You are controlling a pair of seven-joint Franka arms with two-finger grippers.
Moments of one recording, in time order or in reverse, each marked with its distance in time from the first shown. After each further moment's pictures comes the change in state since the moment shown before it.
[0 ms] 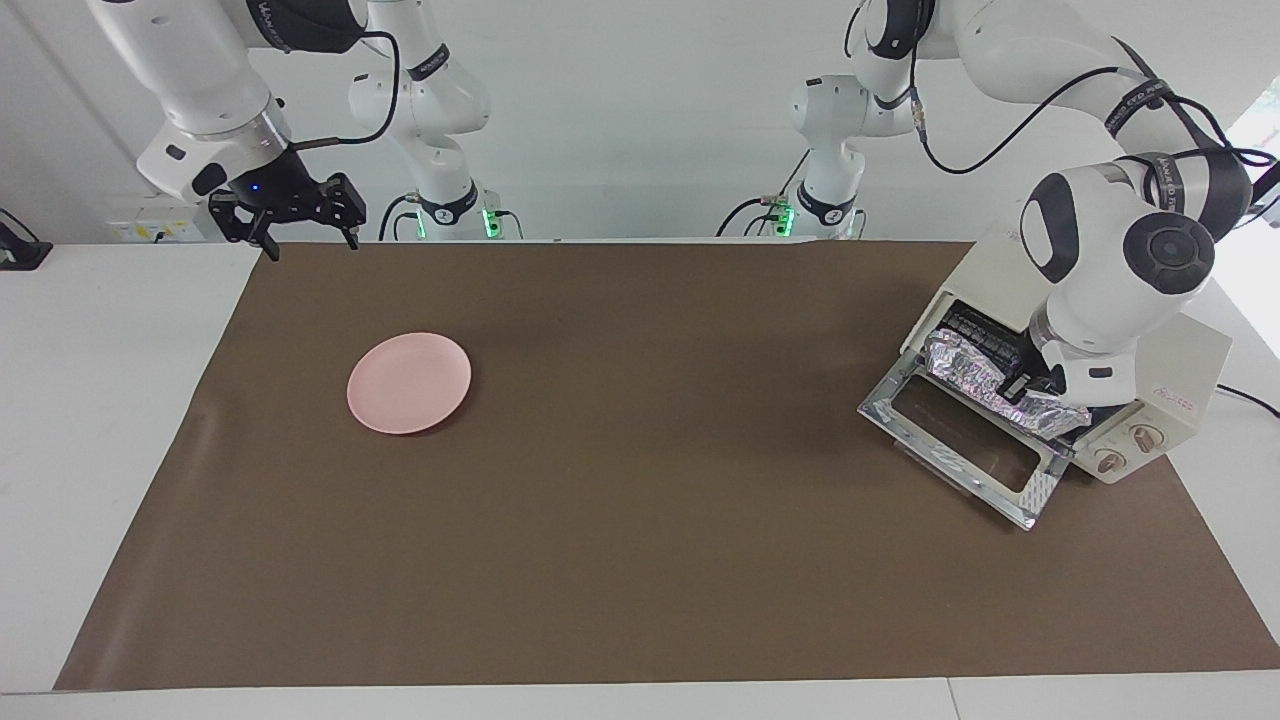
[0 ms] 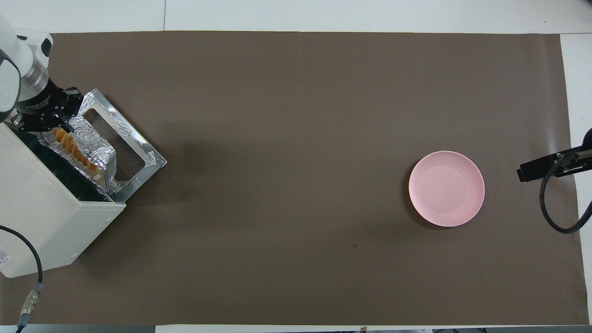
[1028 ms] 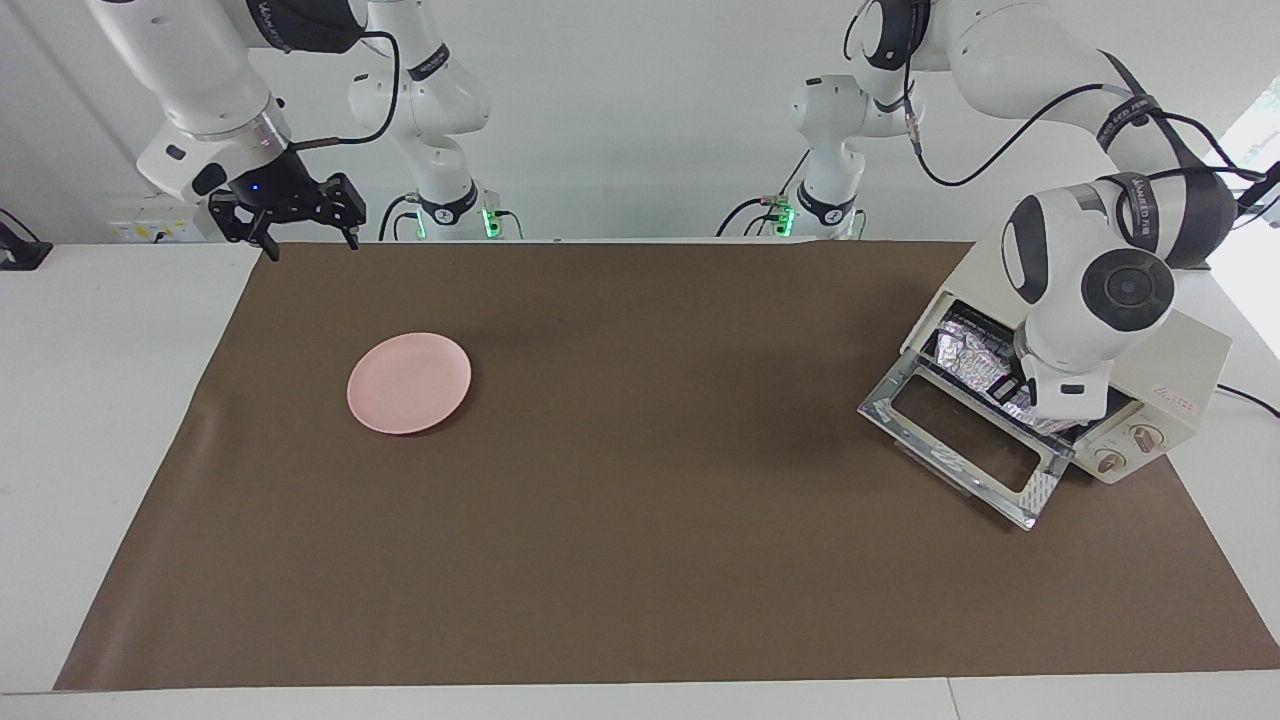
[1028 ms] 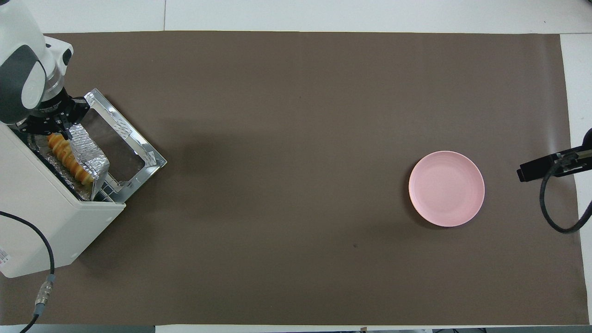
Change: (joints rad) left arm -0.026 0.049 -0.018 0.018 0.104 -0.079 0.064; right arm 0.000 0.000 0.000 0.000 0.000 0.000 0.000
